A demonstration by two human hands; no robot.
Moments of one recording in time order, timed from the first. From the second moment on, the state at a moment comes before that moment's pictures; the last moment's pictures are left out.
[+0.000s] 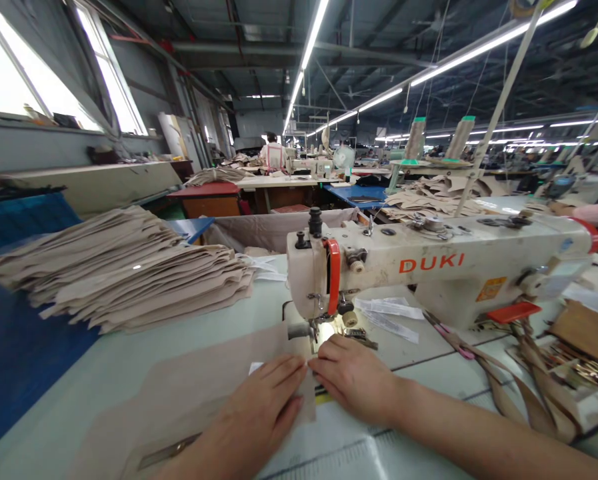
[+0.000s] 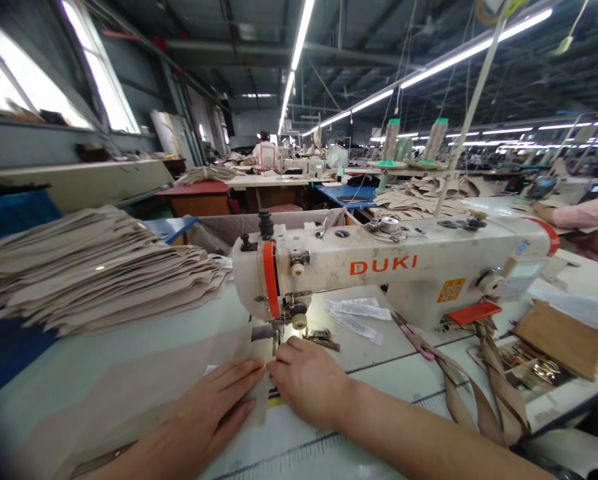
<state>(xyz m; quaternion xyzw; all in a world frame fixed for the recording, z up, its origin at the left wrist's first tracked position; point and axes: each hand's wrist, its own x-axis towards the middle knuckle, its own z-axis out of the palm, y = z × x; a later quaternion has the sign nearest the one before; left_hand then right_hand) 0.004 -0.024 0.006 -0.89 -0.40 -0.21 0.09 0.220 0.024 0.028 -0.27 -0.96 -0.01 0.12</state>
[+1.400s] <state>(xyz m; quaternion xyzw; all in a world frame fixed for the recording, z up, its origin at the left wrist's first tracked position) 0.022 0.024 0.002 -0.89 -0.38 -0.24 0.10 0.226 0.041 0.022 -0.34 -0.93 -0.02 0.14</state>
